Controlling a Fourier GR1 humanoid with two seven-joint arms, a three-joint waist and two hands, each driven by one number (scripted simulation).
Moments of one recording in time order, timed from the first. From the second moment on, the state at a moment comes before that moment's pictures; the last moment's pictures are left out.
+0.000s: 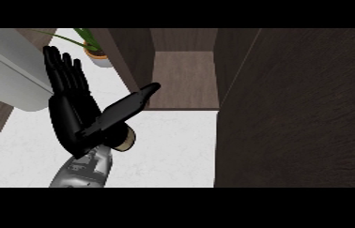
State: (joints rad) left arm -0.30 0.00 -0.27 -1.83 -0.31 0.93 0.34; right arm 0.11 -0.13 -0.03 -2.37 -0.31 0.22 0.37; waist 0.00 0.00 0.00
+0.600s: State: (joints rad) left arm -0.10 0.01 -0.28 -1.94 -0.34 0.93 0.32; right arm 0.10 -0.10 -0.01 -2.38 -0.27 0.21 0.38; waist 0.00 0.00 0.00
